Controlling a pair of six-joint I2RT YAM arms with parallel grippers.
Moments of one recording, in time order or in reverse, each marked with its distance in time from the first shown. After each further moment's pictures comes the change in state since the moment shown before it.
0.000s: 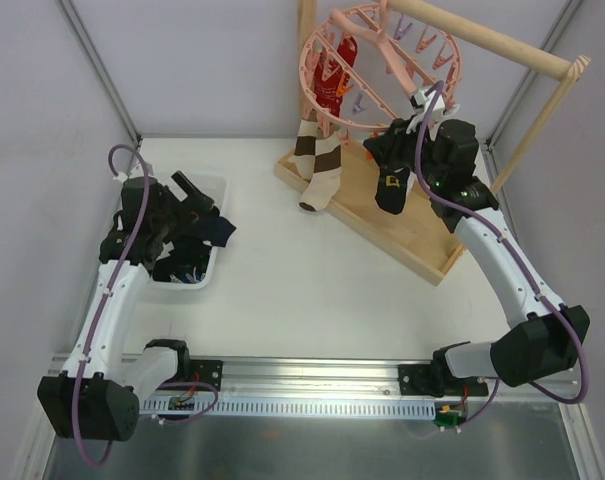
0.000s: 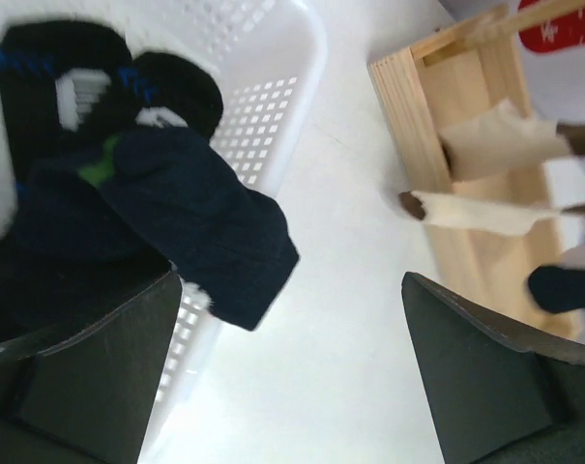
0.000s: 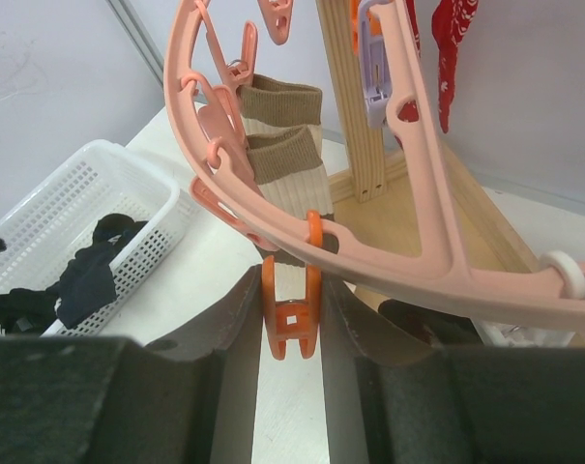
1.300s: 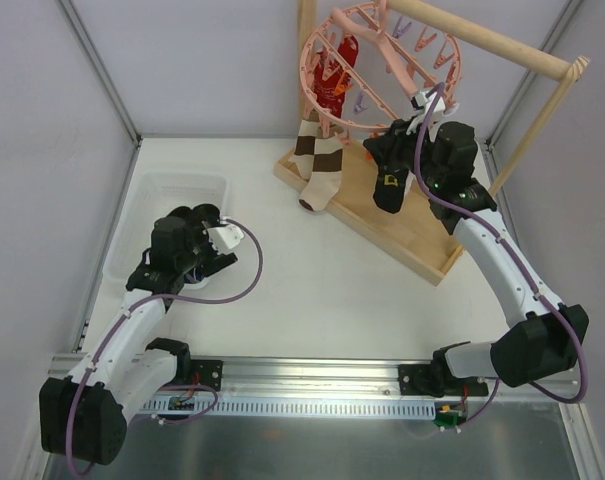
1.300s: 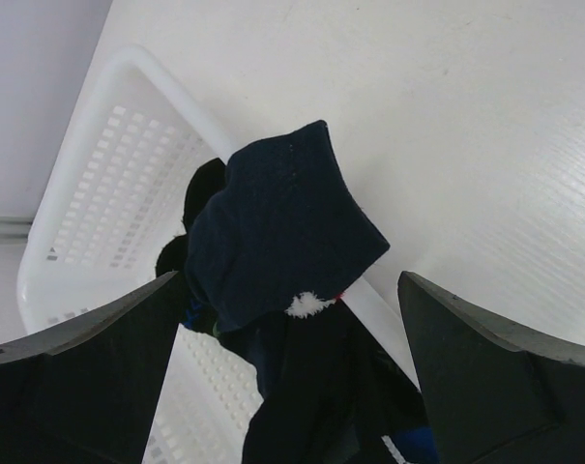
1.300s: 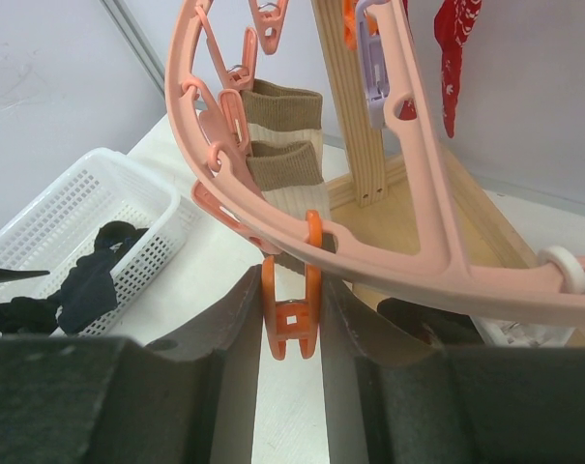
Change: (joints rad) left arm -0.144 -0.138 -0.404 0.305 0.188 1.611; right arm -0.001 -0.002 -0.028 0.041 0.010 0.020
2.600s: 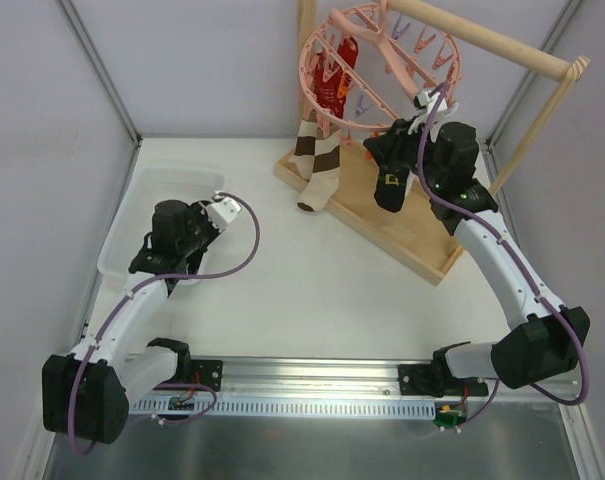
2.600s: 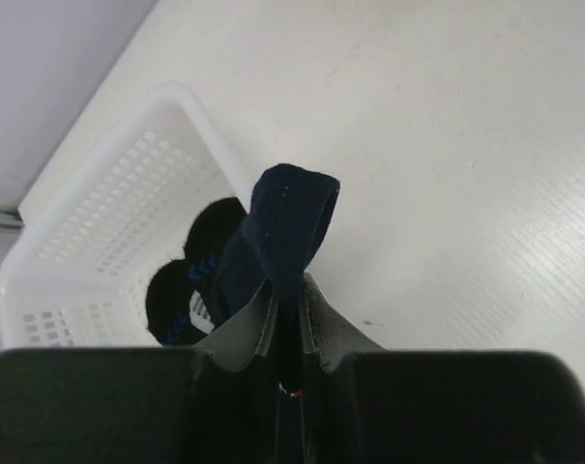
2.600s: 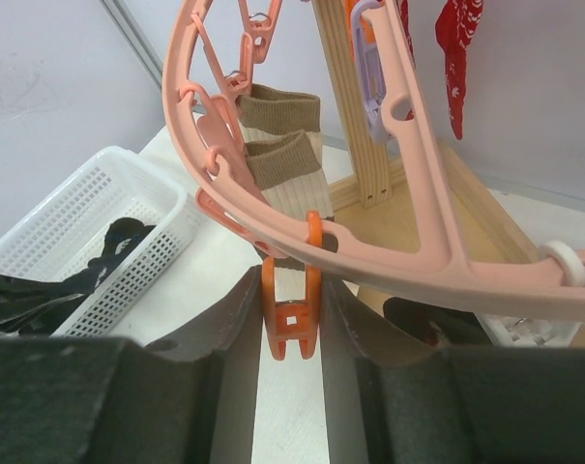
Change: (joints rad) left arm 0.000 0.142 0.081 0.113 -0.008 -0.166; right arm -0.001 -0.008 0.000 -0.002 0.003 0.018
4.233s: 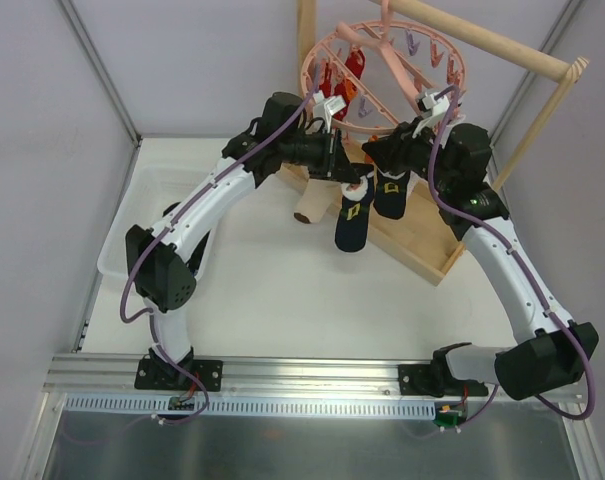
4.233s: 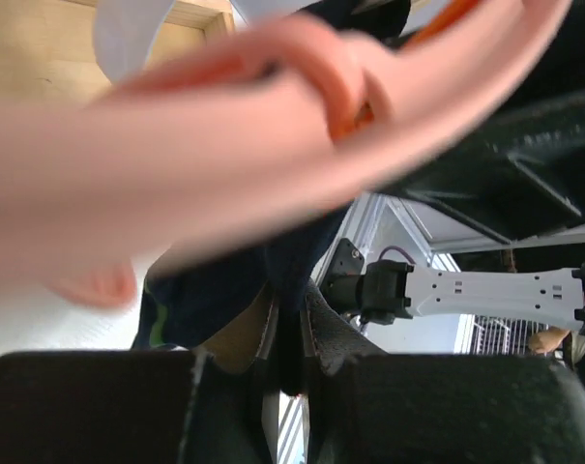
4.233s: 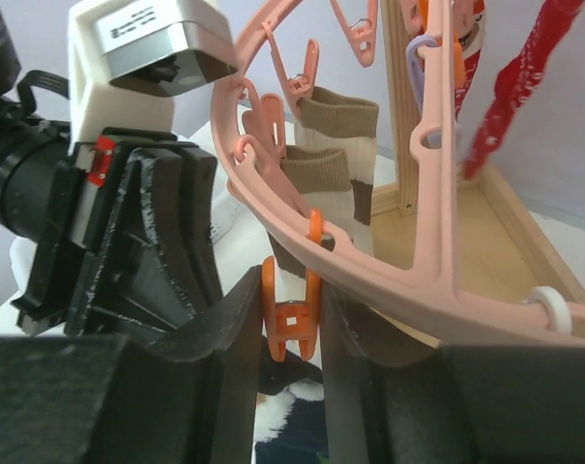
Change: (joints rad) left arm -0.441 0.838 1.287 -0.399 0.506 -1.230; right arm -0.008 -0.061 0.004 -0.030 -0.136 -0.016
